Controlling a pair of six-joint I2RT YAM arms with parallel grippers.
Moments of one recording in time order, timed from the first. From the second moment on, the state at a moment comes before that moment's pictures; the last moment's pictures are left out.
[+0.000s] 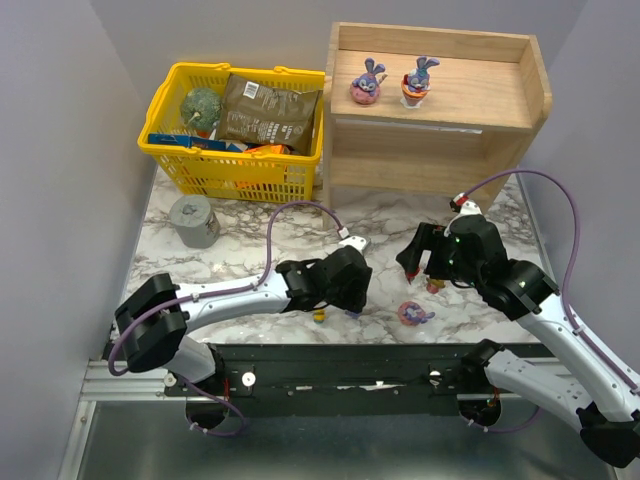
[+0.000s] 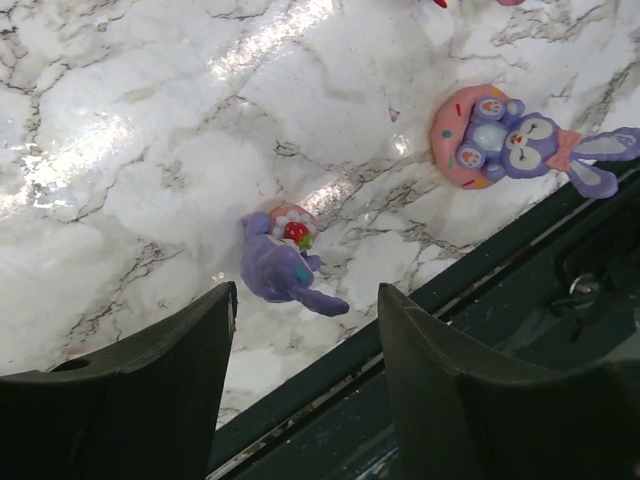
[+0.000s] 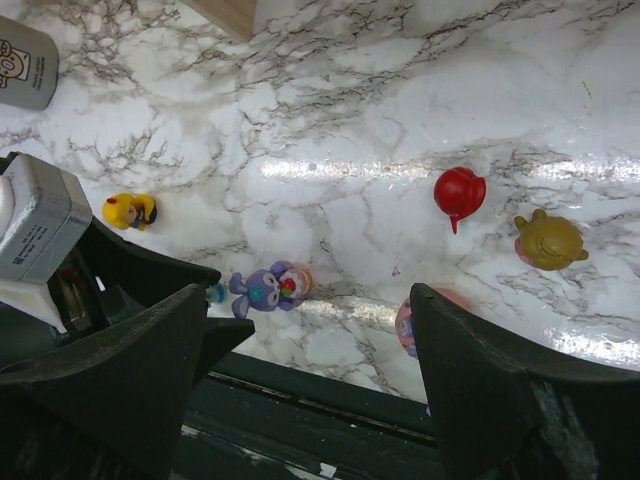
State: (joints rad) left arm -1.11 1.45 0.96 -0.34 -0.13 -0.66; right arm 0.62 0.82 0.92 -0.75 0.15 0.64
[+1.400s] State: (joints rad) left arm -1.07 1.51 1.50 -0.68 -0.25 -0.40; right arm 0.74 0.80 0.95 -0.58 -0.19 0.24
